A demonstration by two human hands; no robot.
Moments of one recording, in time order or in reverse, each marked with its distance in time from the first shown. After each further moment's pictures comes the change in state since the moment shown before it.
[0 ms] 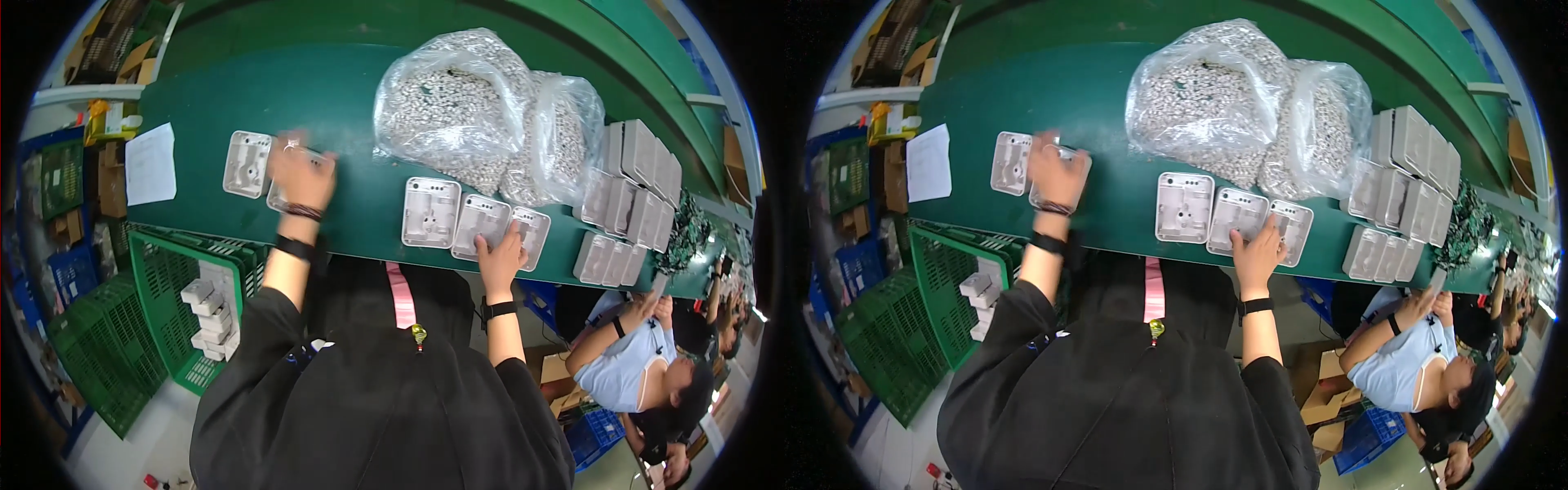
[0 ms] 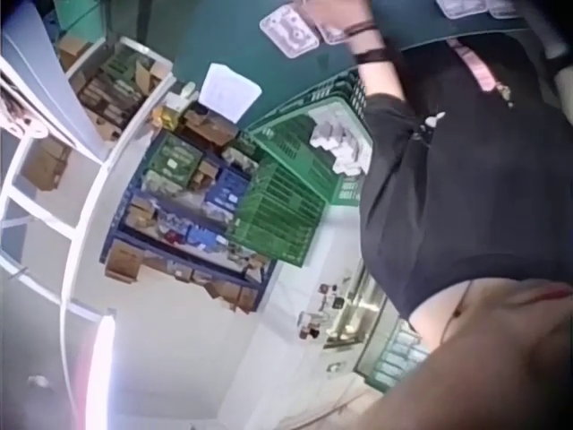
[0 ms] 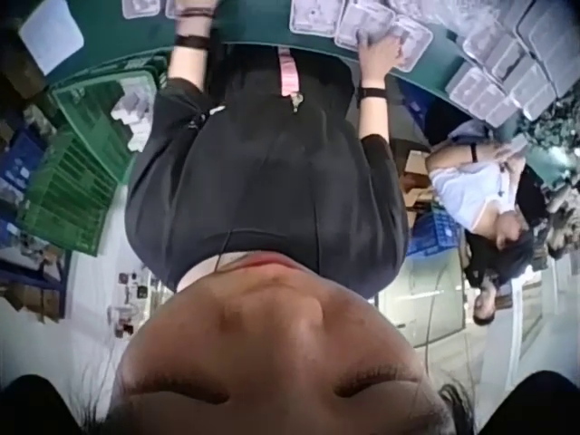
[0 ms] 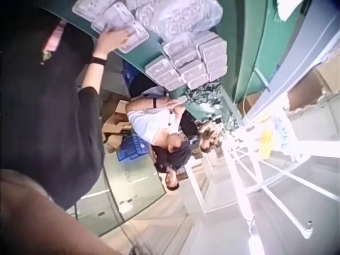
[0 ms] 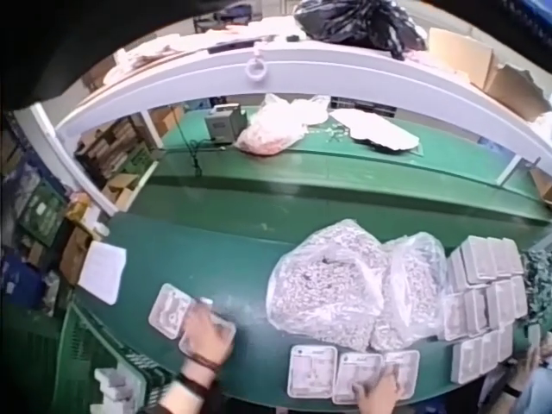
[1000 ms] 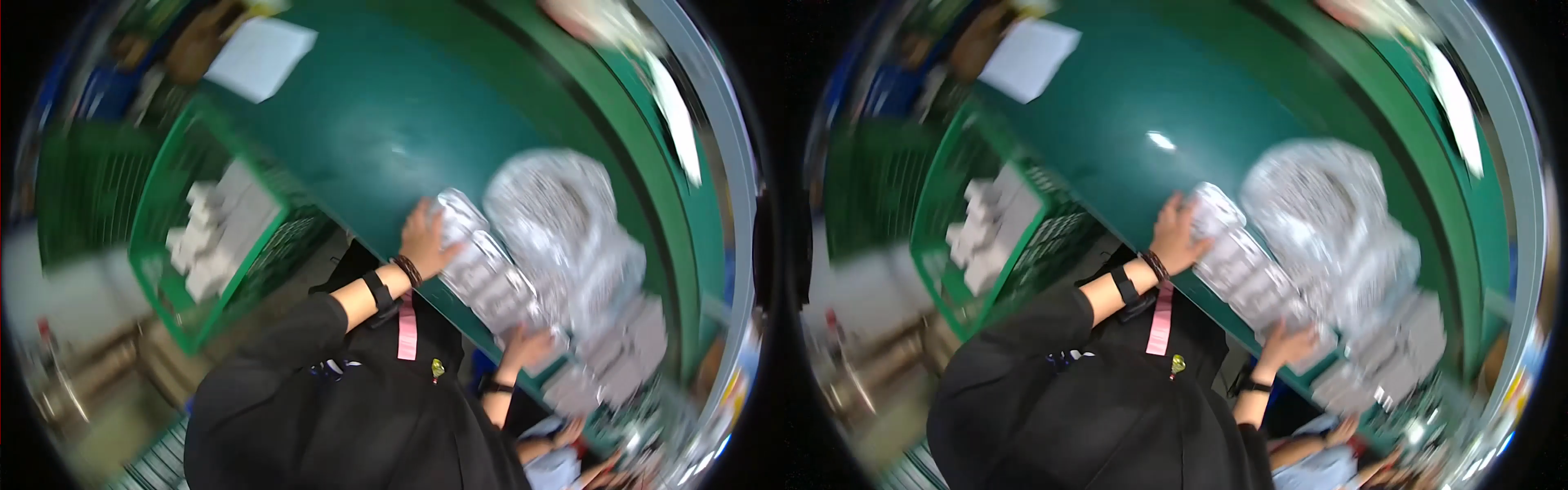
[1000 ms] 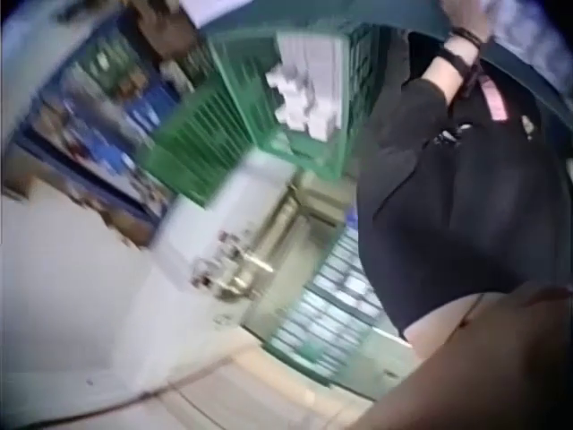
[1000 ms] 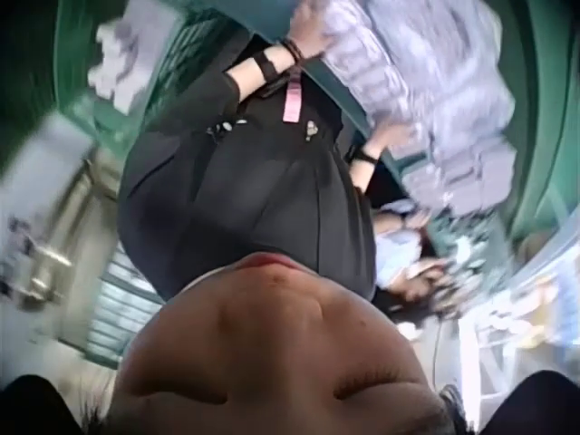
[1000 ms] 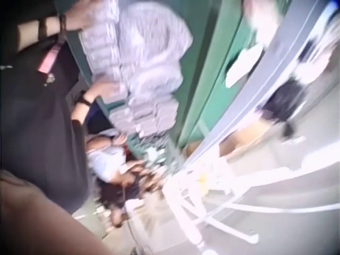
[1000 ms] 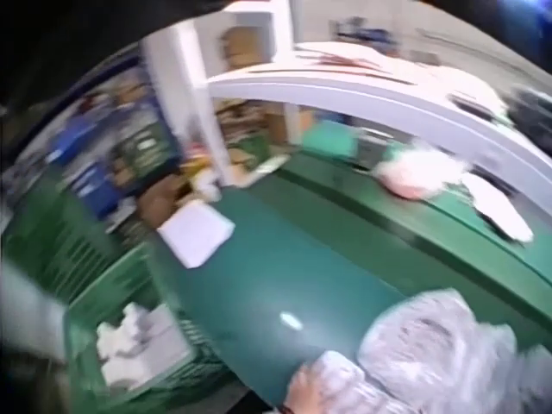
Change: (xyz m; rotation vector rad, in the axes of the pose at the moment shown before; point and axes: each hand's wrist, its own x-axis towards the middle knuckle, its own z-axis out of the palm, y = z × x) left_hand -0.110 -0.001 -0.035 -0.461 -0.286 -0.378; right_hand -0.018 0.009 0.022 -0.237 0.347 -0.189
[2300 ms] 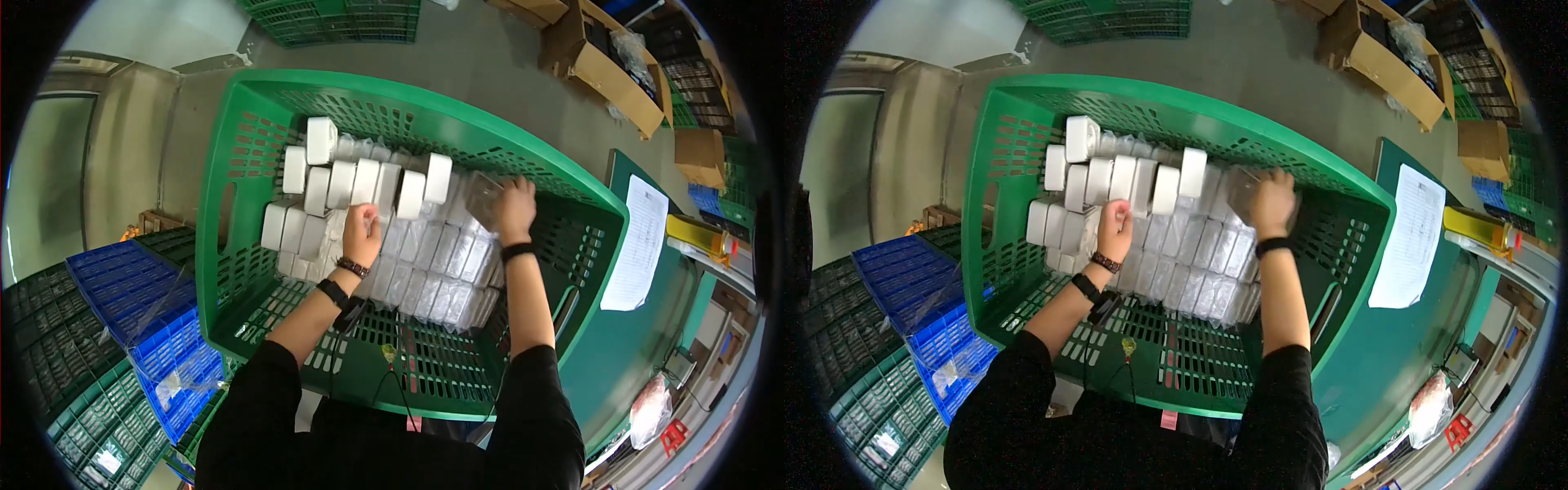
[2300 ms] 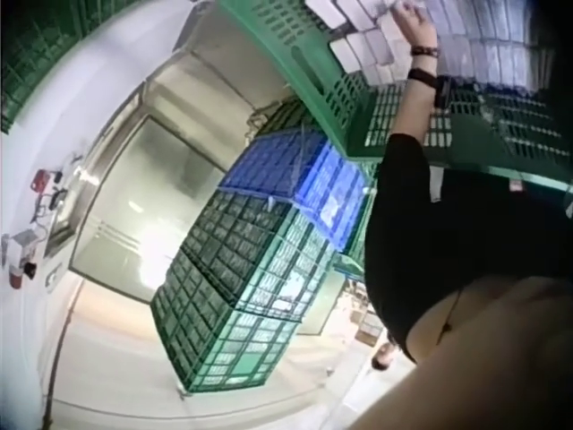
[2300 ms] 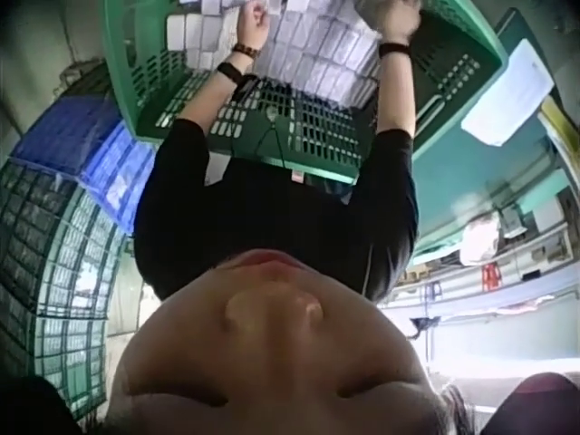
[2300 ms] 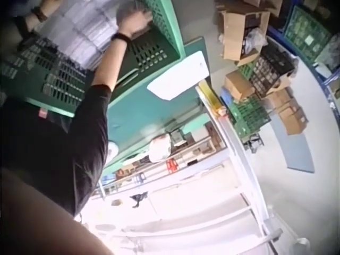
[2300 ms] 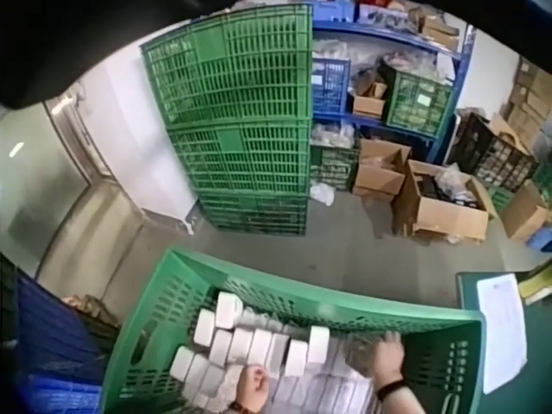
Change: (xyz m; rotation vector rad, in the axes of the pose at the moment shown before) left_hand -0.309 -0.798 -0.374 -0.341 1.101 -0.915; right_hand -0.447 -1.040 0.003 0.366 -0.174 -1.707
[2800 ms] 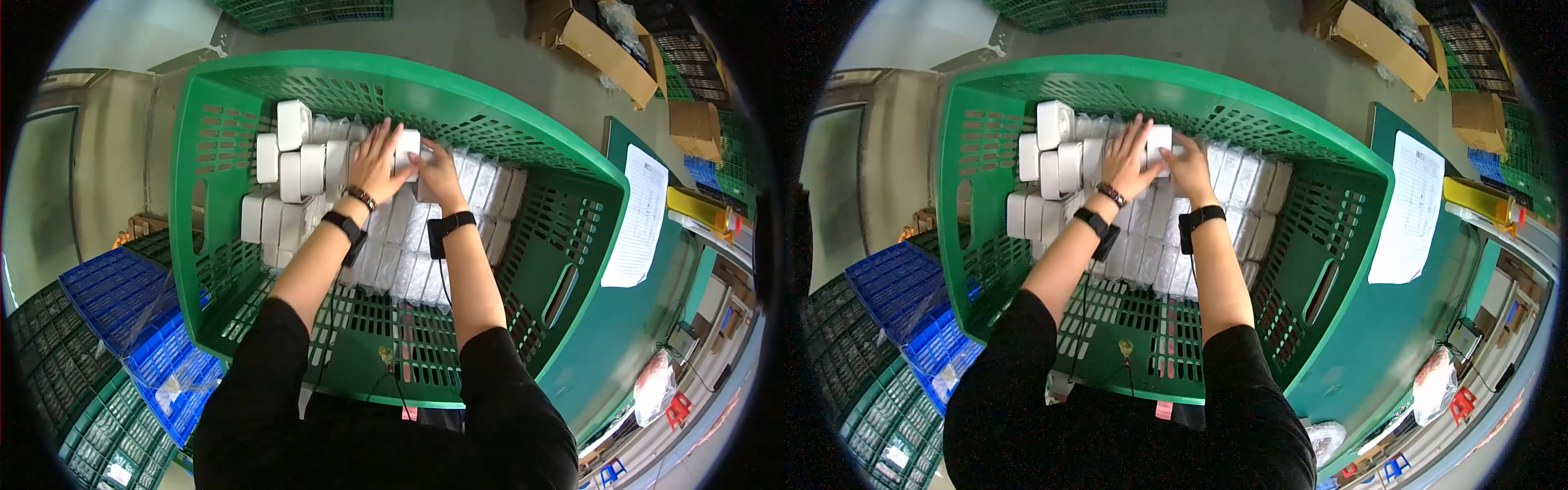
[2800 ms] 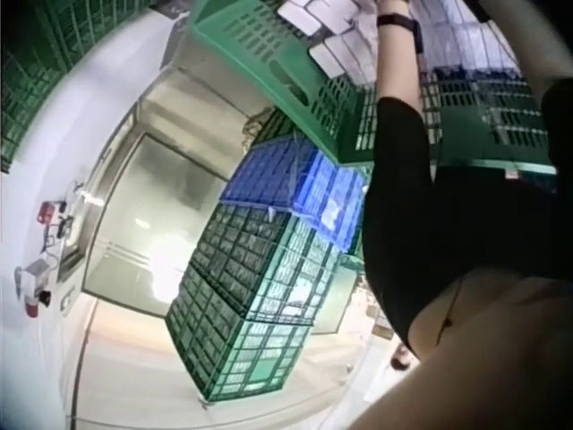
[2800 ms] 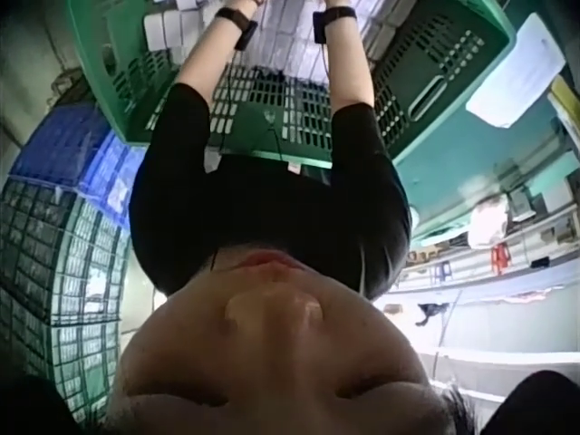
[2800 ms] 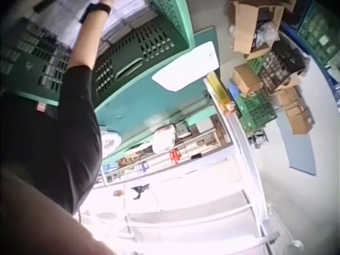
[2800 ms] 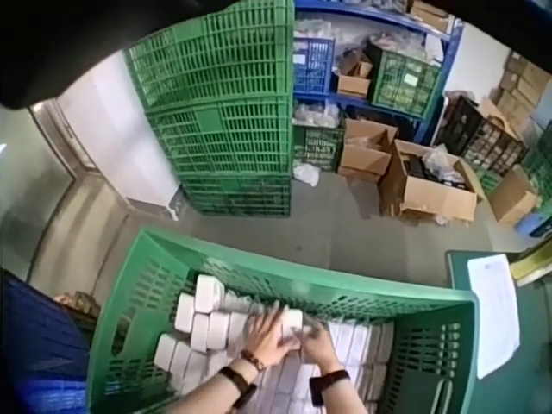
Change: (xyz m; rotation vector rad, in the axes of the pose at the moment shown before) left_hand 0.085 0.033 0.064 0.458 -0.049 0.457; right_hand 0.005 -0.069 0.090 1.152 -0.148 0.374
